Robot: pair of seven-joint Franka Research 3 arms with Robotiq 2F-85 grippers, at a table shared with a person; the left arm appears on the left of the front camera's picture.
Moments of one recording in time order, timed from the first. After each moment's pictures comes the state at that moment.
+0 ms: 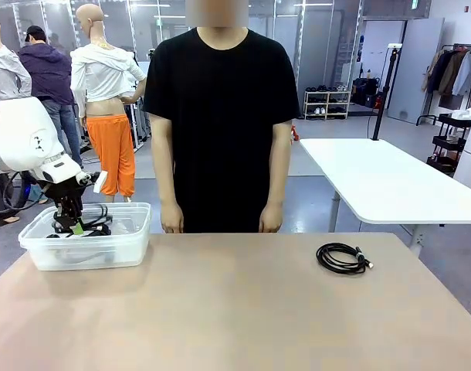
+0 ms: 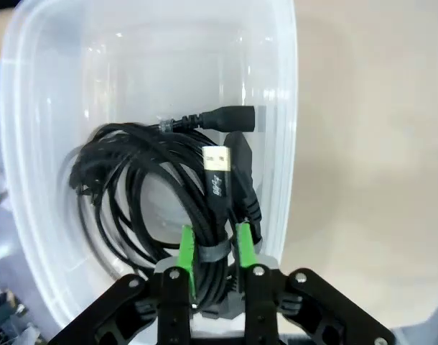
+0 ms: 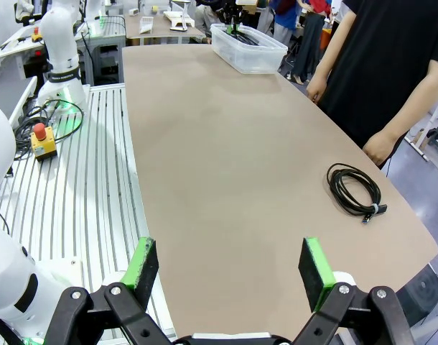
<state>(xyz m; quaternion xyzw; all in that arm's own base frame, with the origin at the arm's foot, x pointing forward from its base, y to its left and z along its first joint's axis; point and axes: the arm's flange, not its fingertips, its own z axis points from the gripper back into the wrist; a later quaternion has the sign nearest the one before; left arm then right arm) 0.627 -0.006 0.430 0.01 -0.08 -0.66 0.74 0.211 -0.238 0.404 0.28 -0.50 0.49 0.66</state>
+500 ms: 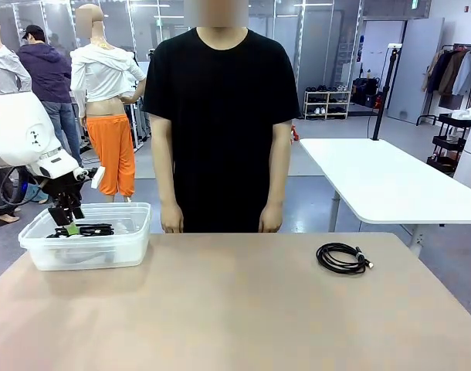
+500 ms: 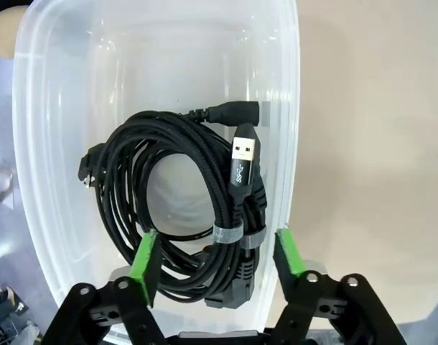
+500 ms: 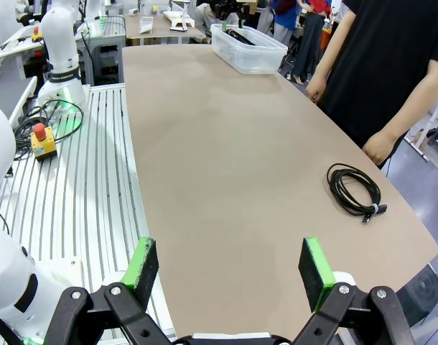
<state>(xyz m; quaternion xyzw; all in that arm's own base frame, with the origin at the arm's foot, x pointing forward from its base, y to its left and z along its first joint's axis) 0.628 0.000 0.439 0.01 -0.09 -0.66 0.75 0.211 -0.238 0.404 0.28 -0.50 0.49 0.66</state>
